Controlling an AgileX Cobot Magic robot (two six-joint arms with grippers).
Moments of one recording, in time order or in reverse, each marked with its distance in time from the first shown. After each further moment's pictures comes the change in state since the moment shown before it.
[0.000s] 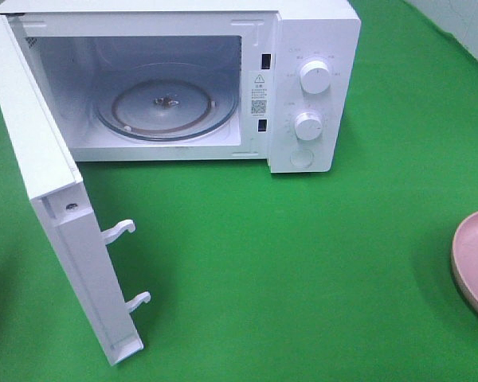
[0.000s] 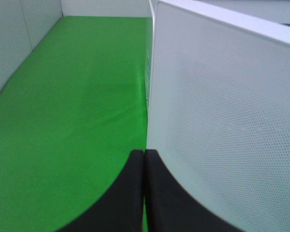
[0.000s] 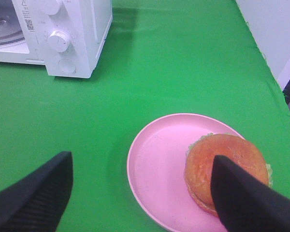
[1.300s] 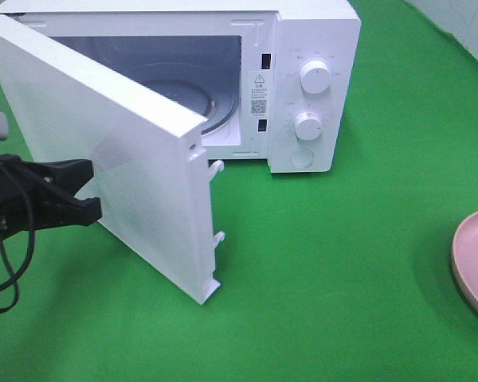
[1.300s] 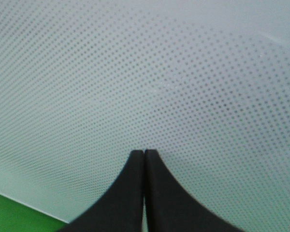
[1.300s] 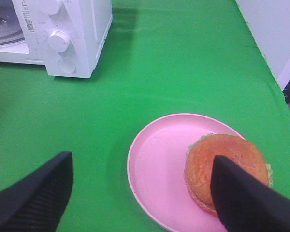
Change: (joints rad) left arm -0.404 0.719 -0.163 -0.032 -0.490 -0.055; right arm 0.000 0.000 0.000 0.000 0.000 0.000
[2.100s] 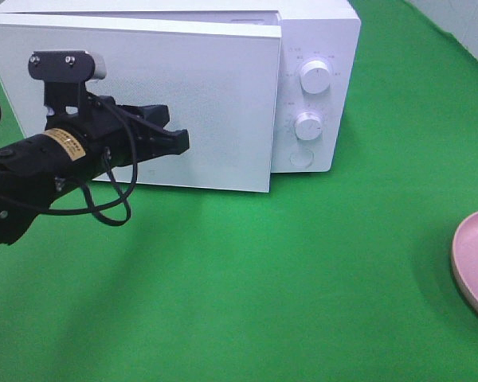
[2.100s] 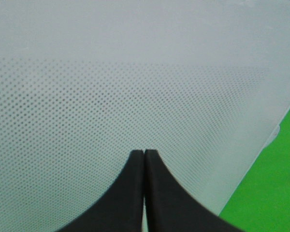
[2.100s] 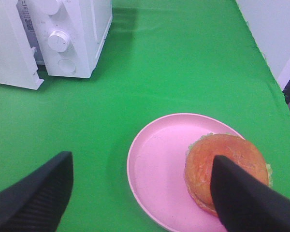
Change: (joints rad) left arm -0.154 0.198 -0.379 -0.145 0.086 0.003; right arm 0.000 0.000 0.000 0.000 0.000 0.000
